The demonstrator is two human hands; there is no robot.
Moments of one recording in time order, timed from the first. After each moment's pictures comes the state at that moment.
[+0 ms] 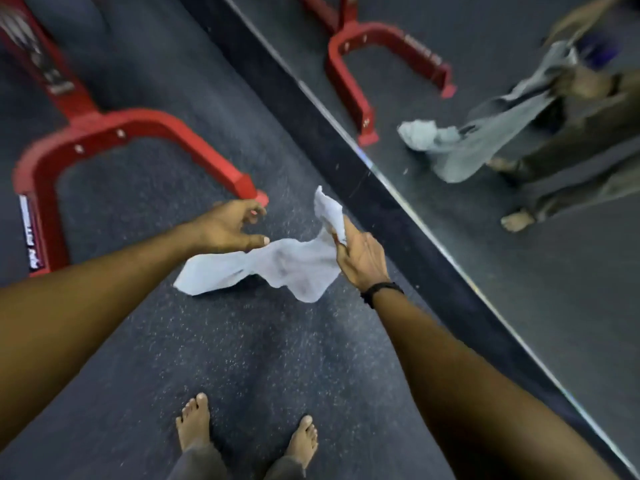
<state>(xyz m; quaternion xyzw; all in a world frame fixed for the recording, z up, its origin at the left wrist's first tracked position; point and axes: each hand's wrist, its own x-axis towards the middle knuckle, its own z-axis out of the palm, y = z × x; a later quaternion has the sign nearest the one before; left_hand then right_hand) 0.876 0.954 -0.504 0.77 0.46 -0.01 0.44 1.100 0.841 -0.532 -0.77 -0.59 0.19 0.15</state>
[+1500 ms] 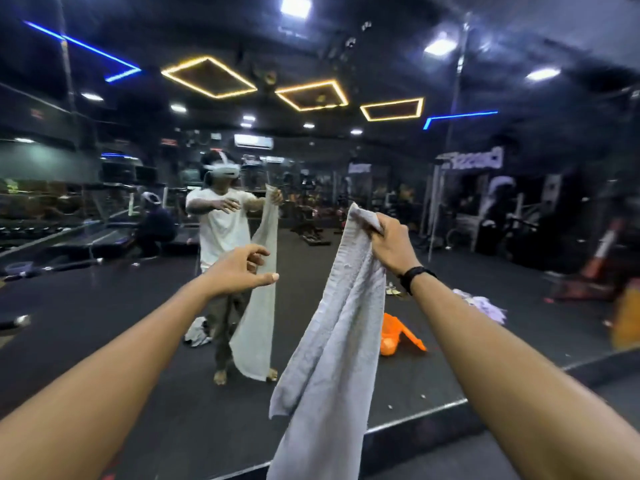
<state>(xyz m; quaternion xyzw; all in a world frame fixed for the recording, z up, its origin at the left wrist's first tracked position) 1.069 0.758 0.135 0.92 -0.11 0.16 0.34 1.126 0.467 0.165 -0.83 -0.21 -0.33 0.41</state>
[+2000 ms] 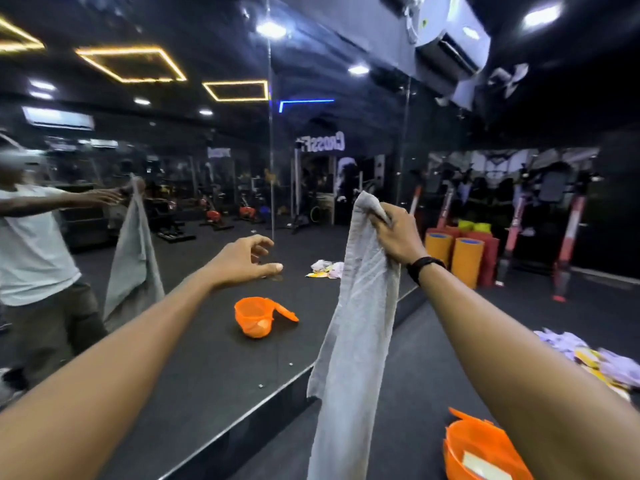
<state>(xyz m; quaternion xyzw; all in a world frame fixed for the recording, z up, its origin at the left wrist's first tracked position) 1.089 0.439 0.135 0.88 -0.32 0.07 0.33 0.989 0.159 0.161 -0.85 0.02 -0.42 0.32</state>
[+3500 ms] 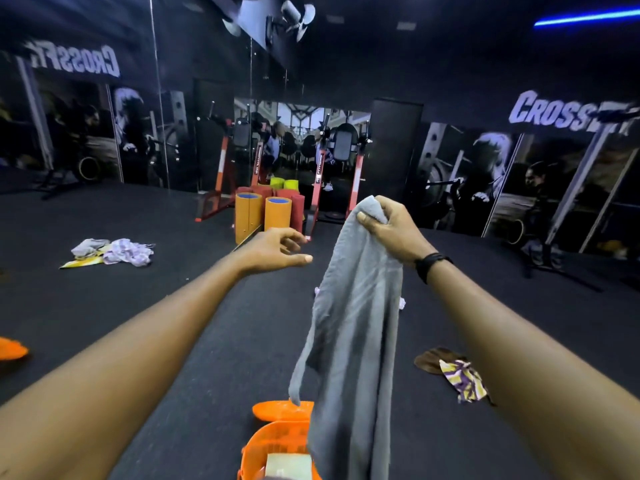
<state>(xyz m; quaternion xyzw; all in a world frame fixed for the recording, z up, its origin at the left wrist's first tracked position) 1.123 -0.345 0.082 0.69 -0.60 -0.17 0.37 0.916 -0.490 0.119 -0.85 0.22 -0.40 0.26</state>
